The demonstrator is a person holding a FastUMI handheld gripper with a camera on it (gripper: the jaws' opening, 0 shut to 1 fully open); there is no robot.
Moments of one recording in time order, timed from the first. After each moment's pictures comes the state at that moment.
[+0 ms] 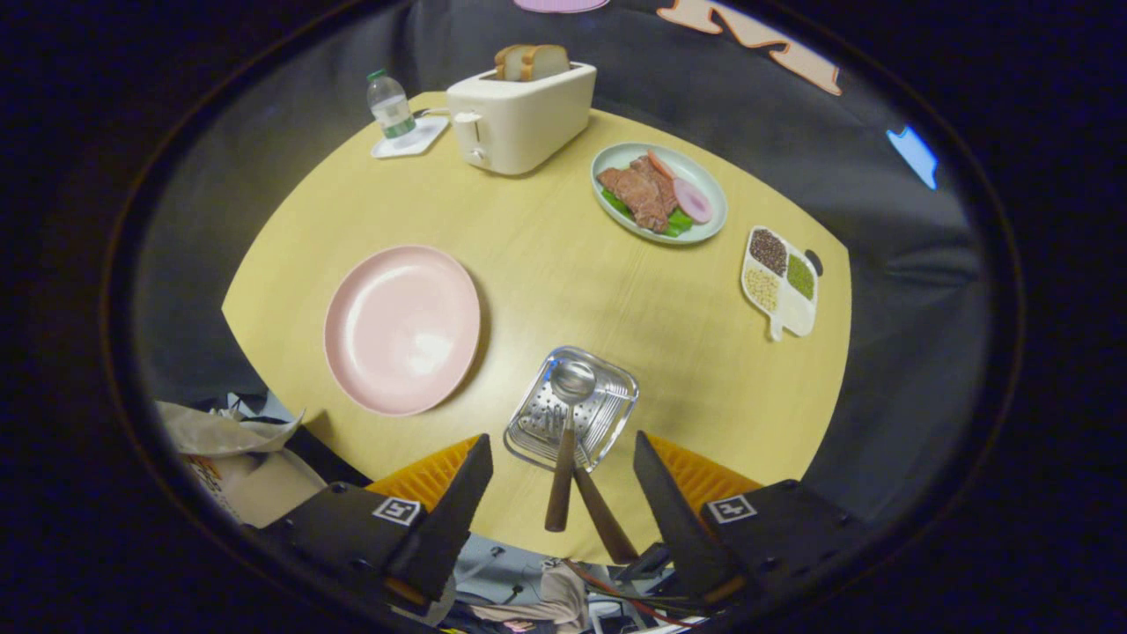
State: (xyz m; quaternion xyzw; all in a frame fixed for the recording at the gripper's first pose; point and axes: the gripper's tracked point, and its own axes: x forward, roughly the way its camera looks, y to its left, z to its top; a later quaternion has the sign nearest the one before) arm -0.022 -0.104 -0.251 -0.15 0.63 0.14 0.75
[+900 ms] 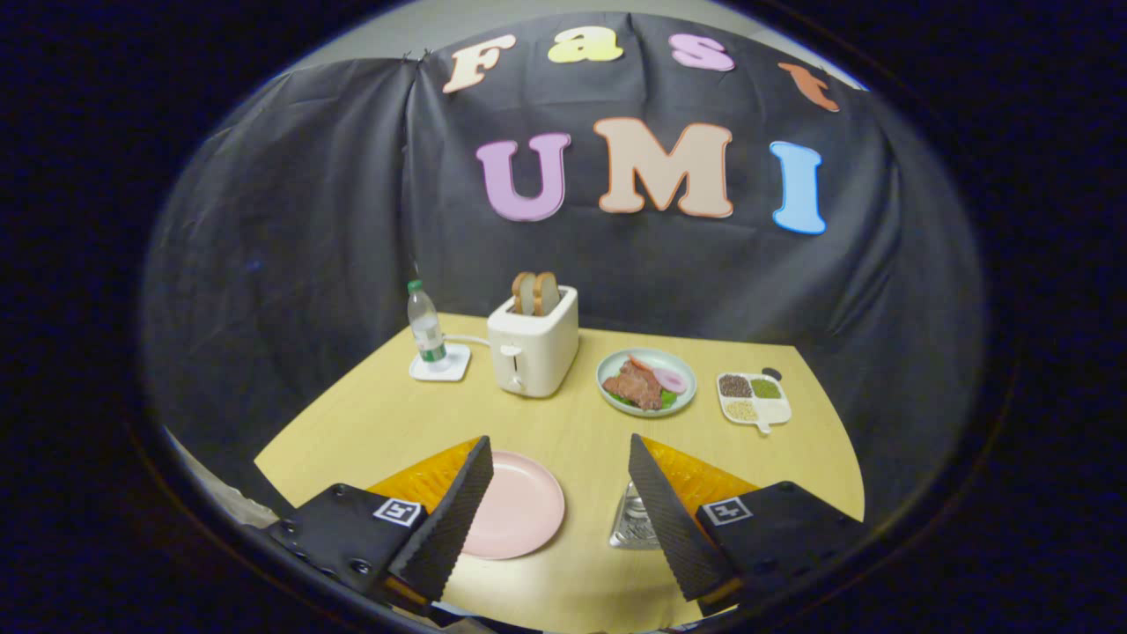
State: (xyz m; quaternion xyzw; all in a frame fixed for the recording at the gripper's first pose) arm -0.013 -0.011 -0.130 0.01 0.26 0.08 0.96
